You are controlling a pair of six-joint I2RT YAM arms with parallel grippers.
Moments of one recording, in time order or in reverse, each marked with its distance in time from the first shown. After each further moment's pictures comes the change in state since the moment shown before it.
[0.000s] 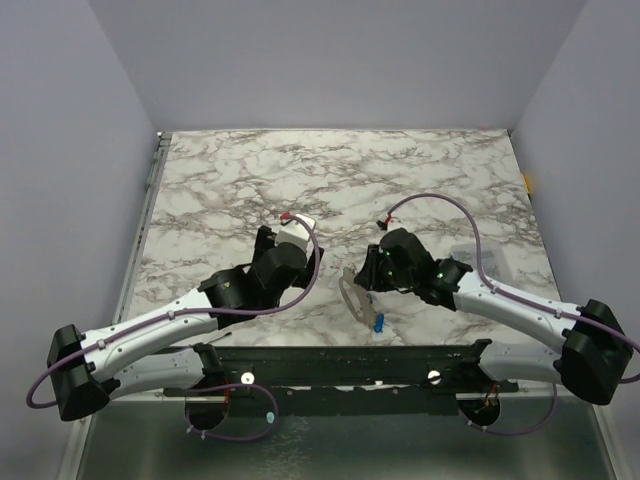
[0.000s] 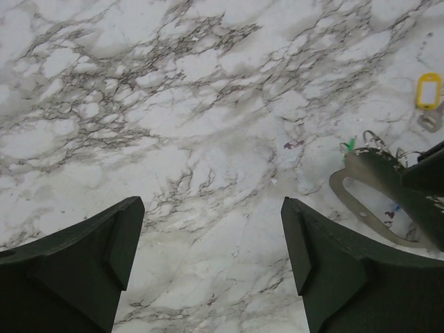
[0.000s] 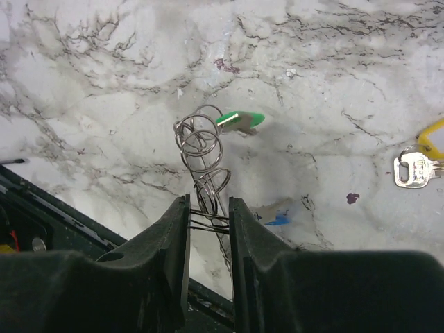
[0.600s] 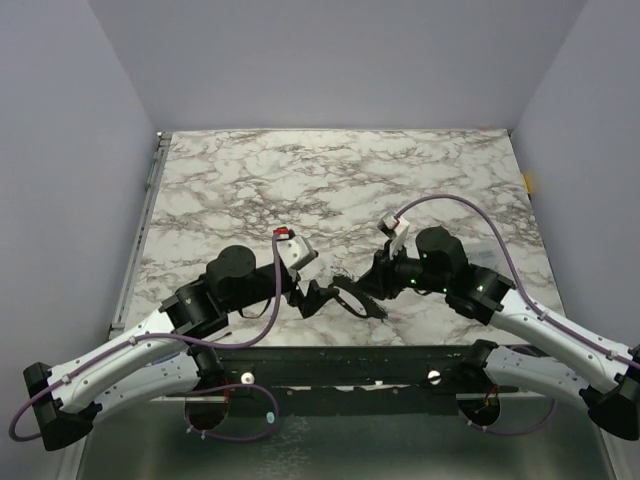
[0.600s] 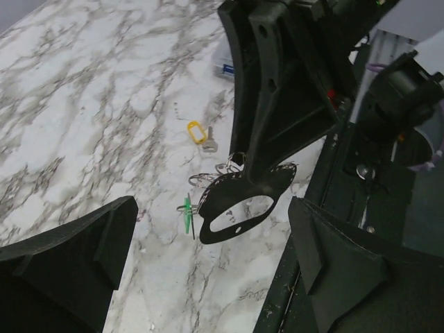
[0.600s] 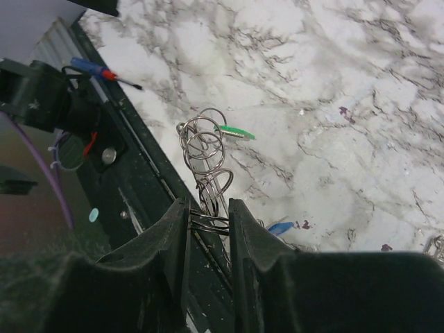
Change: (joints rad) left arm 0.072 -0.294 -0.105 0.287 0.743 0.231; right arm 0.000 -0.274 0.029 -0.017 -0.343 -0.350
